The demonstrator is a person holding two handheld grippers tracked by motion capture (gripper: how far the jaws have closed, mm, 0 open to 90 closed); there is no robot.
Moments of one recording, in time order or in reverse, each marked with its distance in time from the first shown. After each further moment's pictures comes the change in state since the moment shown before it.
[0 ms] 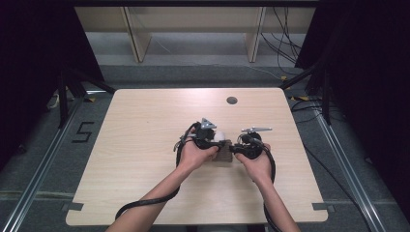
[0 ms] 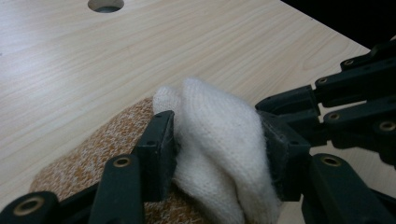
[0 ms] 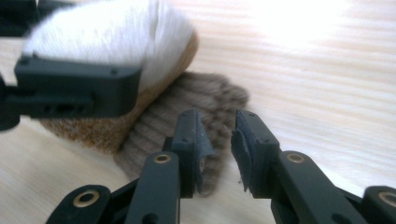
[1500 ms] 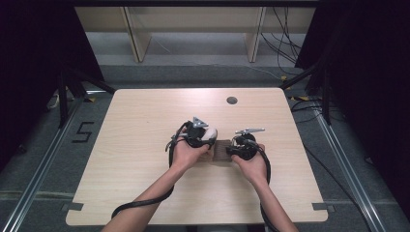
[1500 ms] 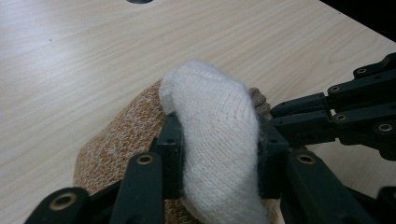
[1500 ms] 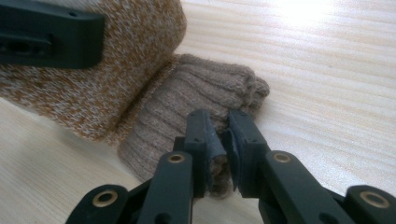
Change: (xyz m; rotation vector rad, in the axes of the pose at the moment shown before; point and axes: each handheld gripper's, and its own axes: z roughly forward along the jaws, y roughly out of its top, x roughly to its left) left arm 0.015 -0.005 -0.020 0.048 0.075 -0.012; right arm 0.011 -0.003 0.015 0.038 0.012 -0.061
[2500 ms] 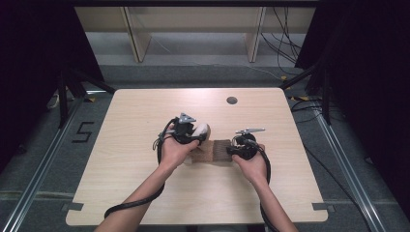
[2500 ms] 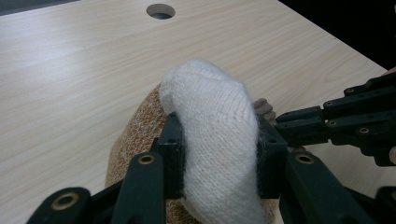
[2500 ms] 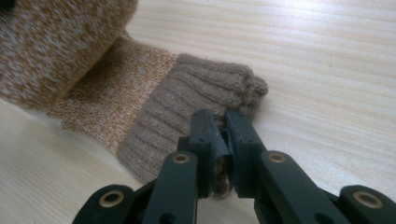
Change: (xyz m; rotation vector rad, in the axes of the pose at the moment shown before) left arm 0.017 0.002 -0.029 -0.059 0.002 -0.069; right arm 0.000 0.000 0.000 0.020 -0.005 0.030
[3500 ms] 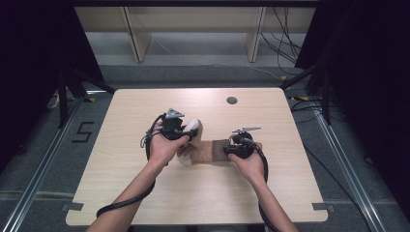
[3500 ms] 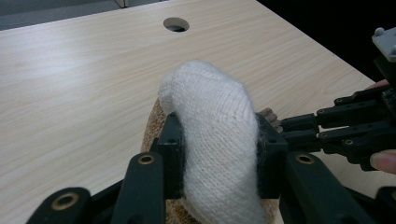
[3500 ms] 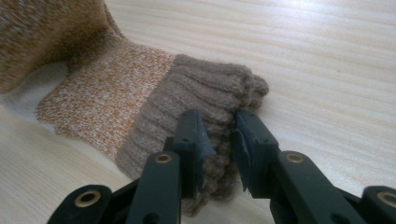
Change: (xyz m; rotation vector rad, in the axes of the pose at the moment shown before) left arm 0.020 0.005 -0.026 -0.038 0.001 -0.042; right arm 0.005 0.006 0.005 0.002 -0.017 -0.048
